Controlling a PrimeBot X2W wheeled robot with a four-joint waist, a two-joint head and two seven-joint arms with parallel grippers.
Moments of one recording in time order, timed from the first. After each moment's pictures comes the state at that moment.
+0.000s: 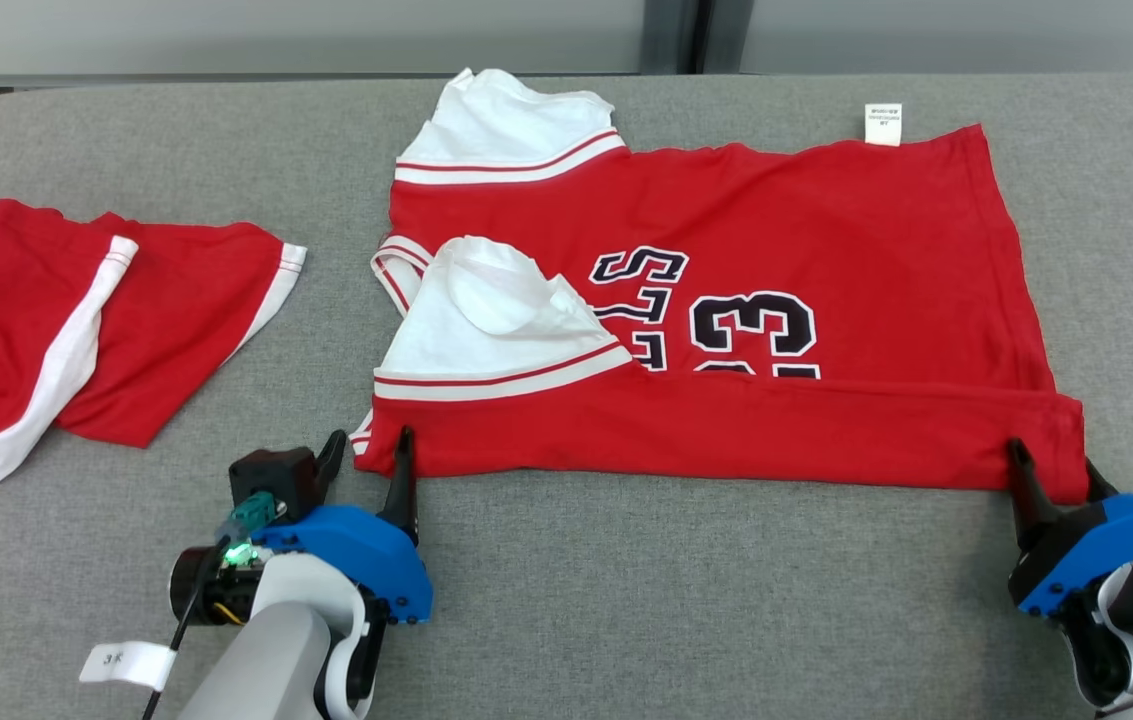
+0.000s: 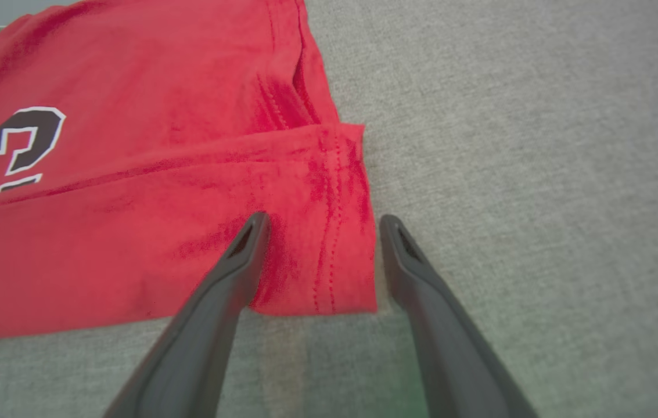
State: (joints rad) left arm -0.36 0.16 -0.45 0.58 -0.57 0.10 -0.09; right arm -0.25 -0.05 -0.32 0.35 0.20 0.13 0.24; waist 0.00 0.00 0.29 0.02
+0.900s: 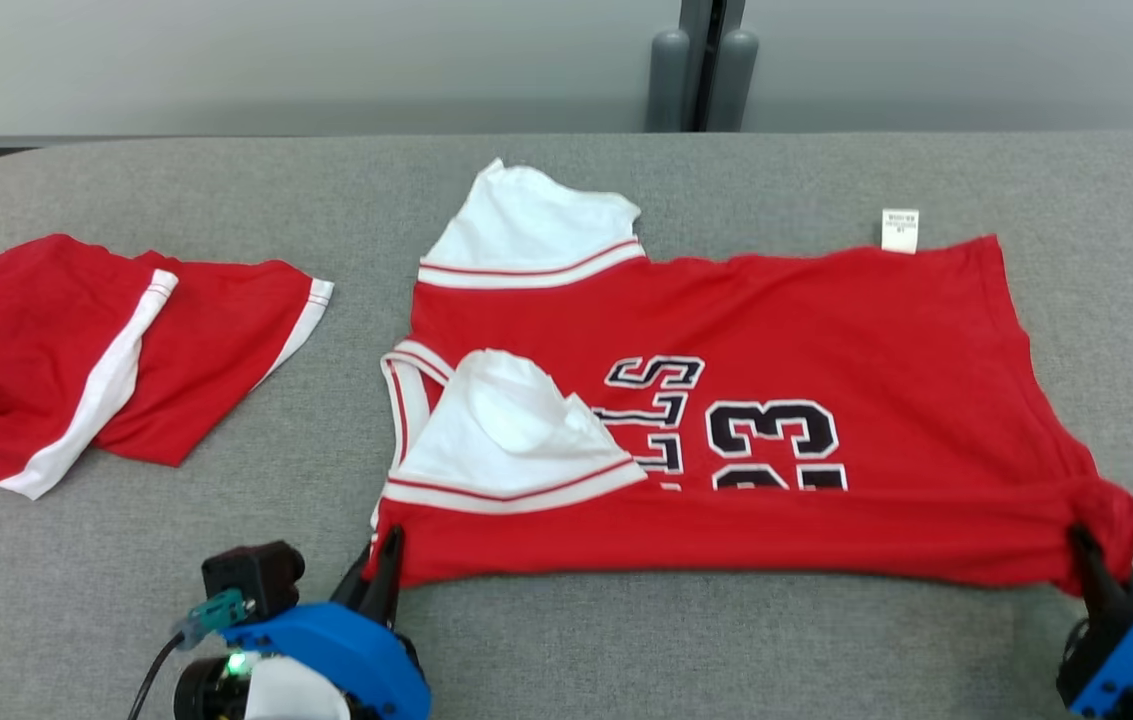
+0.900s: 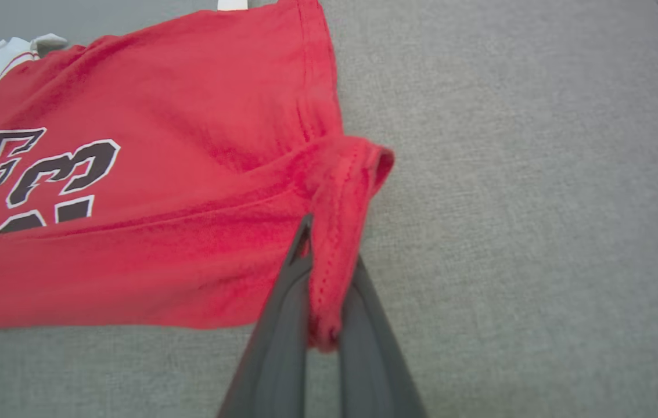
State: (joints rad) left arm -0.12 0.23 -0.43 0.25 -0.69 0.12 0.06; right arm -0.04 -0.05 -0.33 0.04 0.22 0.13 0.41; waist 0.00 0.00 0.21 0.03
